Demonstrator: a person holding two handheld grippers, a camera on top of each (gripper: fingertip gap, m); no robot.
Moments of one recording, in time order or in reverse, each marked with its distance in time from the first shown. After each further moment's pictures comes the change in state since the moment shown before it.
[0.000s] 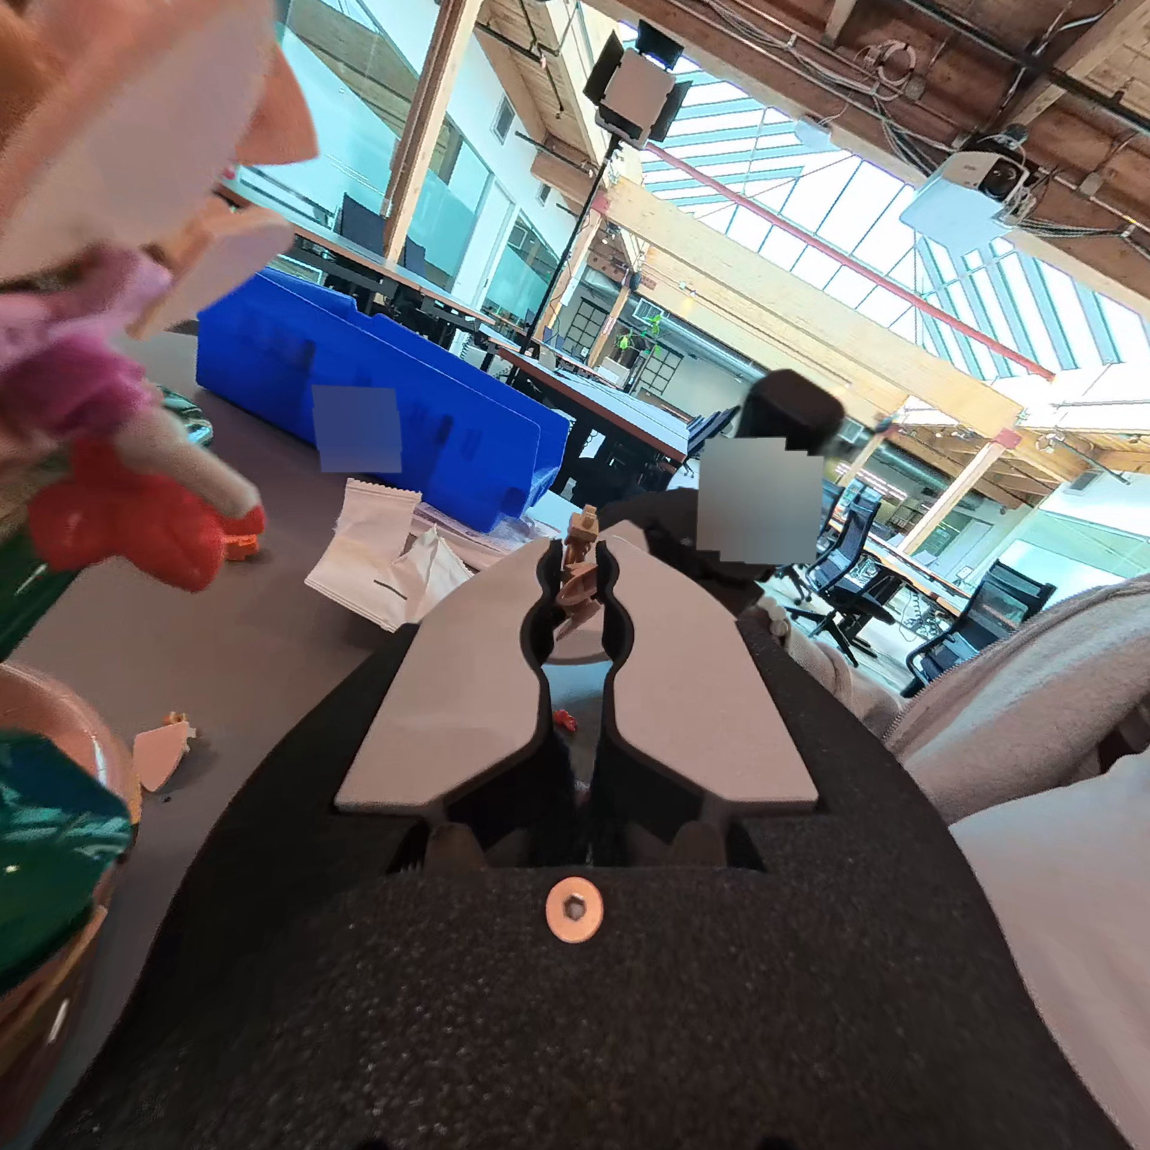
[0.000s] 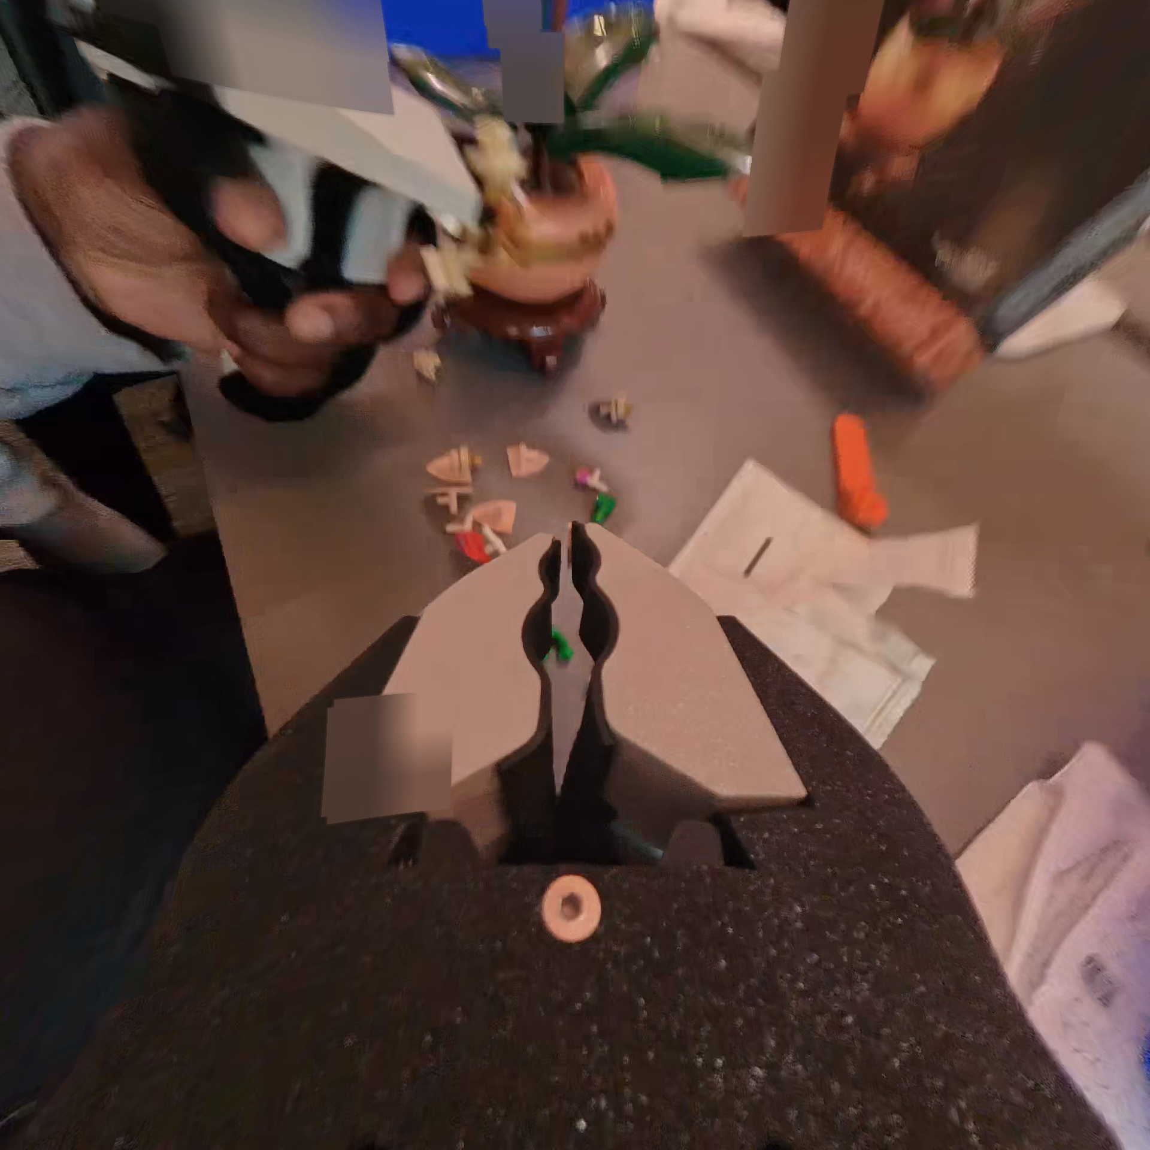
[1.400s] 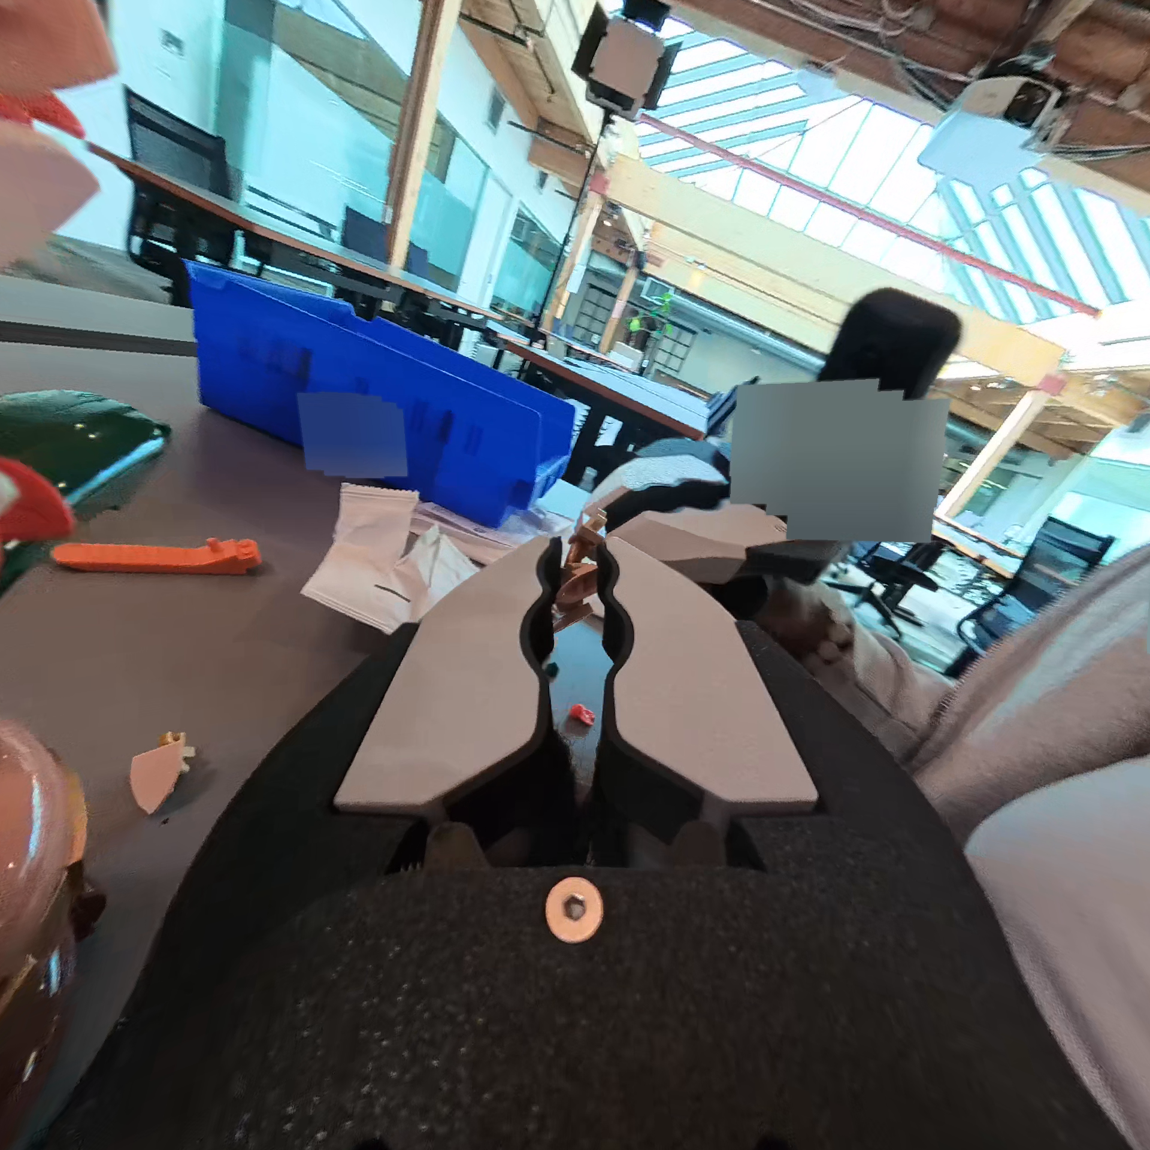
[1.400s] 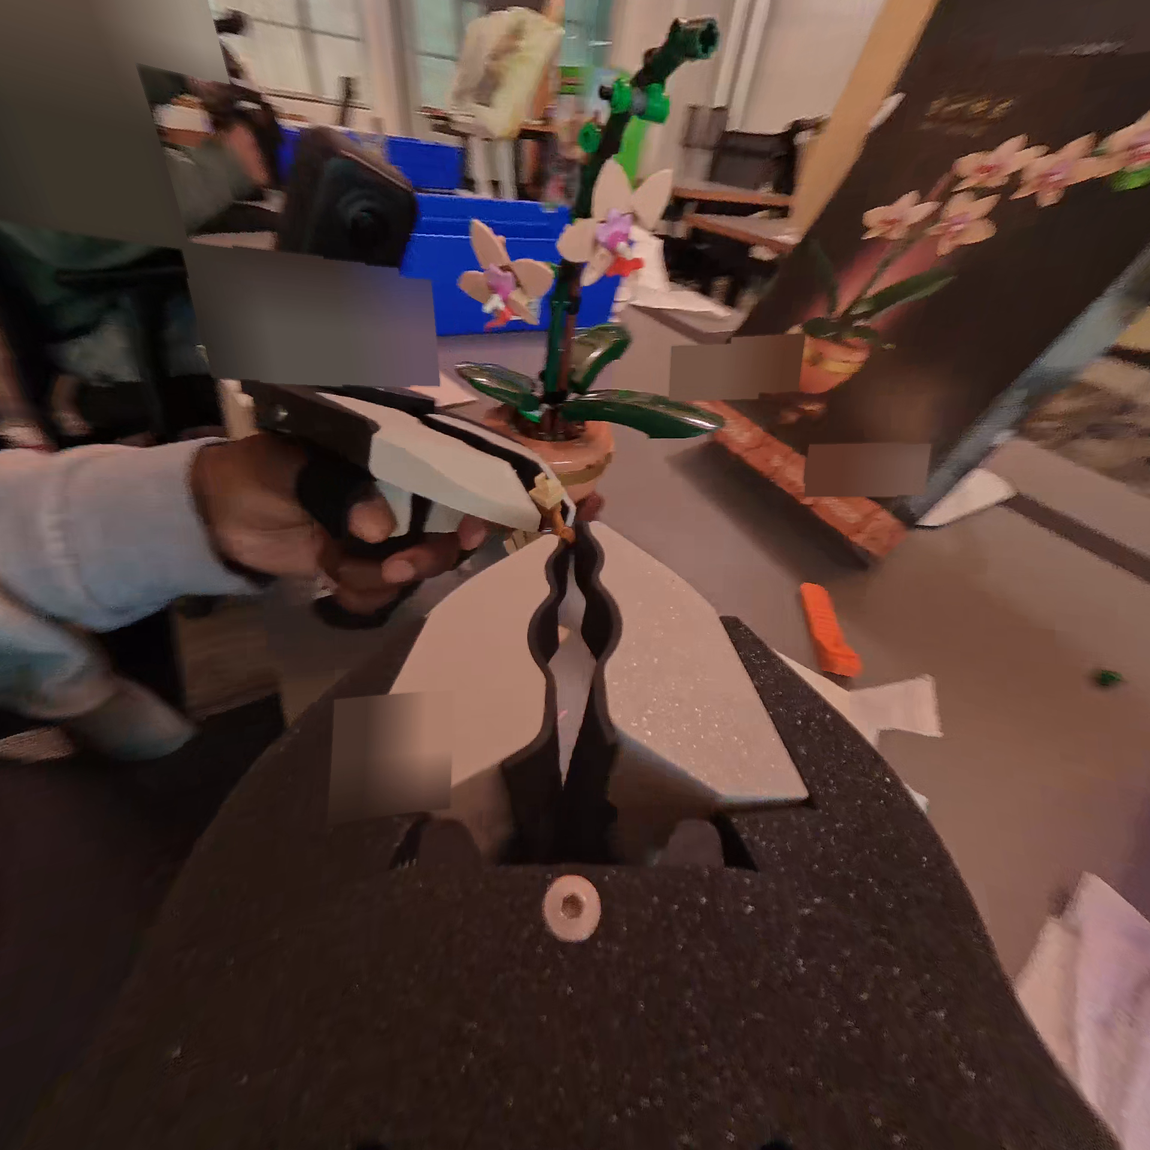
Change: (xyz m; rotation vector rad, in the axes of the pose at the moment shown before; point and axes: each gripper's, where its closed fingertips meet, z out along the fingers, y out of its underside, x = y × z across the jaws) left arm 0.004 0.010 0.007 -0.015 -0.016 0.096; right arm -0.011 -0.065 -0.013 0.322 0.057 0.017
